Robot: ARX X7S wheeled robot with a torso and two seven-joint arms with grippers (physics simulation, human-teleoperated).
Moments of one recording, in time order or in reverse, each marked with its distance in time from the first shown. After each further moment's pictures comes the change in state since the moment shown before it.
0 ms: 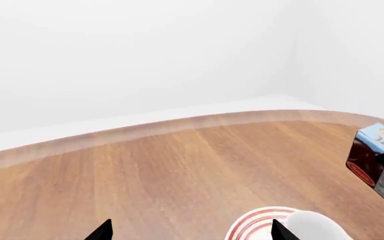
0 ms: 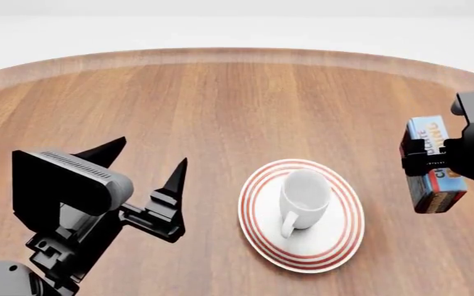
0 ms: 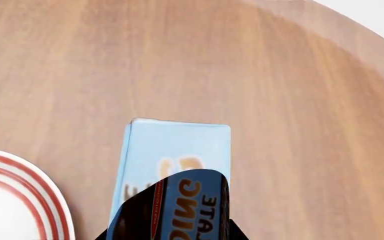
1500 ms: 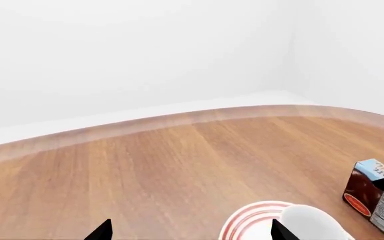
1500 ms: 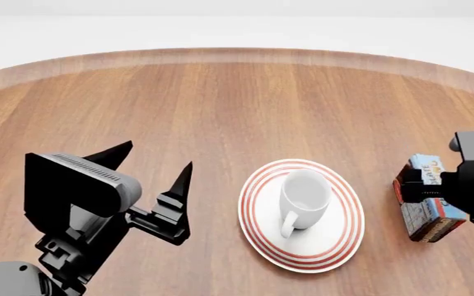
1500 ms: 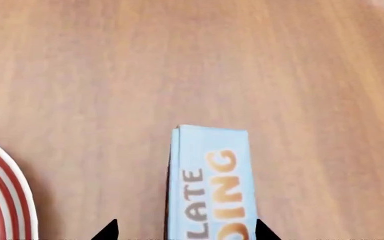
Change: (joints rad) left arm -0.005 0.020 0.027 -0.011 0.013 -0.007 0.003; right arm -0.278 -0.038 0.064 0.184 0.041 -0.171 -0.084
